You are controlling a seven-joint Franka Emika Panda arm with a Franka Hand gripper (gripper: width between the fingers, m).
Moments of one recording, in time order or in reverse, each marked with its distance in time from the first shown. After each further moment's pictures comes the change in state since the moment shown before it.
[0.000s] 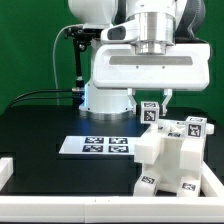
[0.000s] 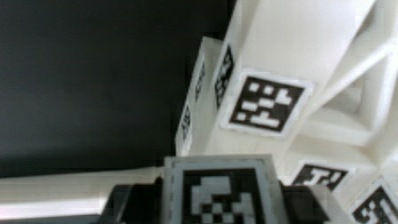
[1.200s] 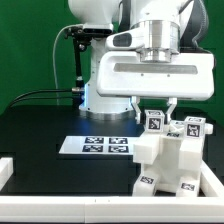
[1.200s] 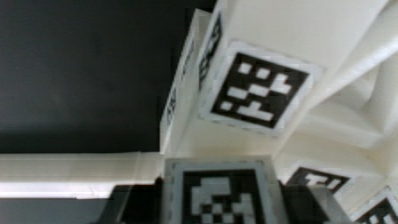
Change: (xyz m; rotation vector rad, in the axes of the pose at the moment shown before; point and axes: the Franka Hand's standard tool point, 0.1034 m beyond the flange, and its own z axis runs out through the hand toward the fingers) arm -0.002 -0.005 0.015 -0.010 0.048 -0.056
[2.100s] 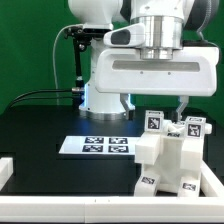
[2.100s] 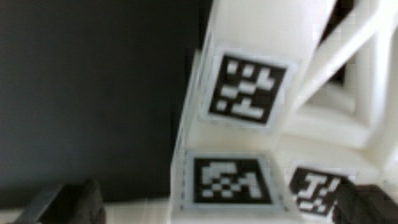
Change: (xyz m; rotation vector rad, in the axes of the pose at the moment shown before) arm 0.006 0.001 -0.008 -0.002 -0.382 0.072
